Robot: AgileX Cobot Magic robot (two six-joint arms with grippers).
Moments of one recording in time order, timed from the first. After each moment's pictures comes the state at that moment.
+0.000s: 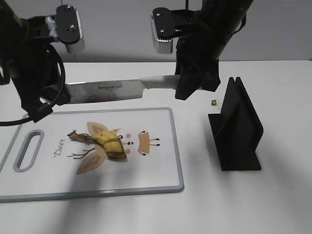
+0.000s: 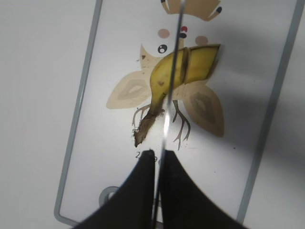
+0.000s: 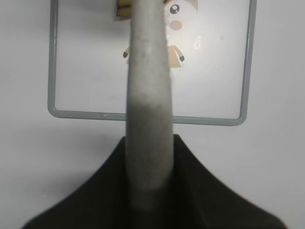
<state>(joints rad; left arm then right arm) -0.42 1.58 -1.20 -0.21 0.96 1.09 0.46 1.96 -1.67 0.38 1.16 -1.27</state>
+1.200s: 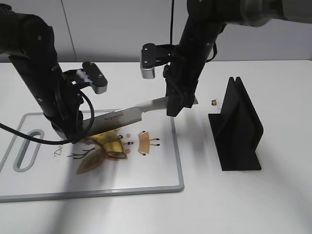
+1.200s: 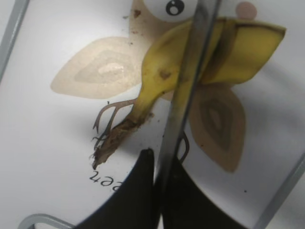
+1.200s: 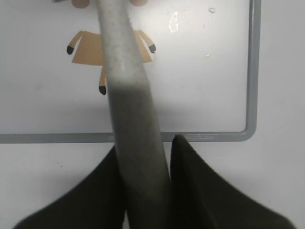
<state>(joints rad) -0.41 1.89 -1.20 -0.19 0.87 0.85 0.46 2.24 -1.84 0.34 1.13 -1.16</state>
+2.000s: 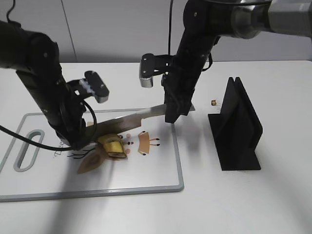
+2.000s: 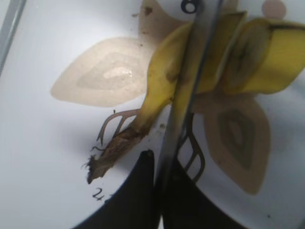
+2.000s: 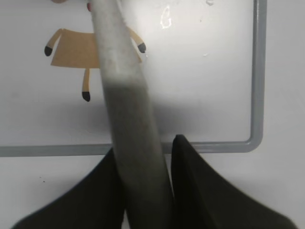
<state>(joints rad) -0.41 1.94 -1.17 -0.17 0.77 0.83 0.46 2.31 -1.85 0.34 1.09 -1.16</state>
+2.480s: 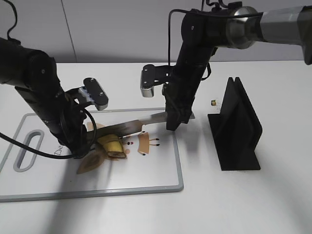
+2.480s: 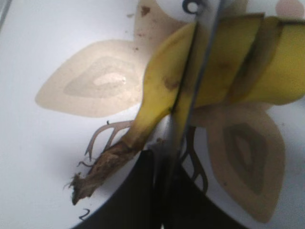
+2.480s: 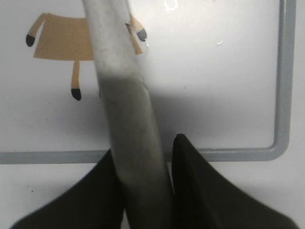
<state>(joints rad) -0.41 1.95 -1.06 -0.18 0.60 0.83 0.46 2.34 -1.84 0.33 1.07 -1.16</state>
